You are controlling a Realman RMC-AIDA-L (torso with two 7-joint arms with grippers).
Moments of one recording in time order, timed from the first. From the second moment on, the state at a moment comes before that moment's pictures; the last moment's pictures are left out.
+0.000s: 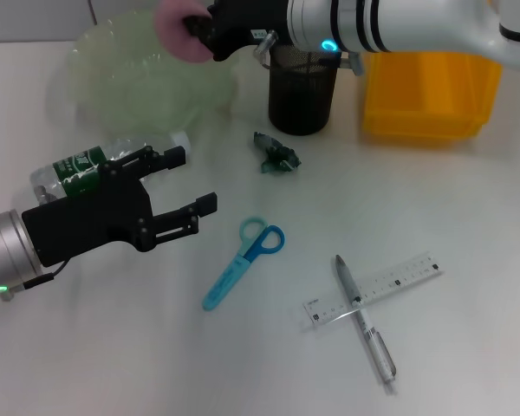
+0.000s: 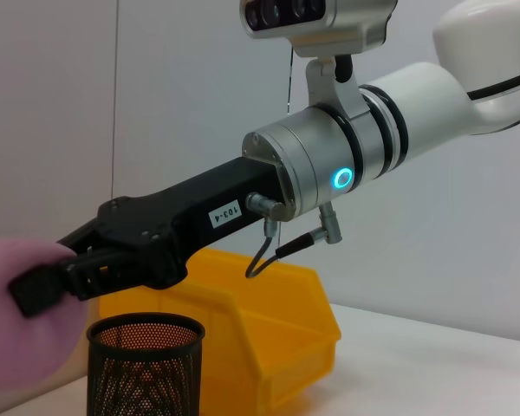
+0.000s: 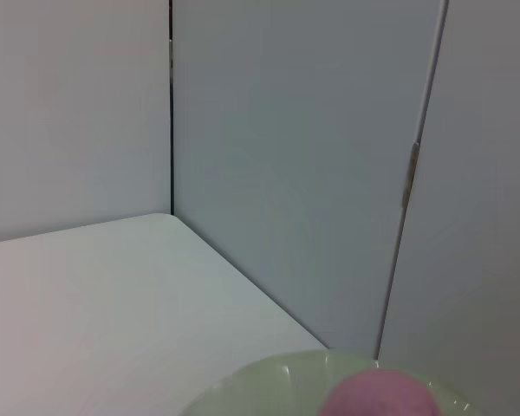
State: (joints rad) left arm -0.40 -2.06 0.91 0.43 1.56 1.51 -0.92; right arm 1.12 2.09 -1.40 -0.31 -1.40 -0.64 1.39
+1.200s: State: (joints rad) left arm -0.41 -2.06 0.92 0.43 1.56 1.50 -0.92; right arm 1.12 2.09 -1.42 -0.31 -1.40 -0.62 1.34
